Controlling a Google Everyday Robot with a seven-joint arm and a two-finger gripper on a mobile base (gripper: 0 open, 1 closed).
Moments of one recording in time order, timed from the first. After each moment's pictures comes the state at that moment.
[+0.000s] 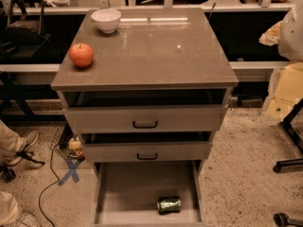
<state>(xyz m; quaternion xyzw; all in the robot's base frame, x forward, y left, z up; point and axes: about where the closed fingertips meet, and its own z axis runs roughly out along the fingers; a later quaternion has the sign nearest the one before) 0.438 -0.217 0.977 -0.60 0.78 -0.03 0.16</state>
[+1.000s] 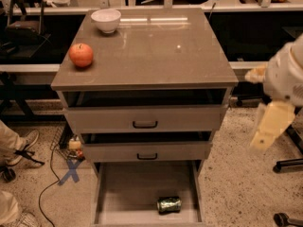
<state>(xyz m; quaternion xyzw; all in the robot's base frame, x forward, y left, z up) 0.427 -0.207 0.906 -0.60 0.78 0.04 0.17</state>
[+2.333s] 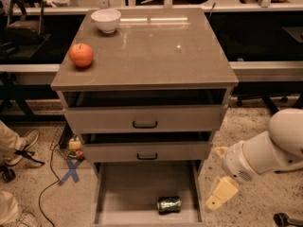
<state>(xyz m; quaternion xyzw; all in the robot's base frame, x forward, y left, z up) 0.384 -0.162 0.679 -0.51 0.81 0.22 0.18</state>
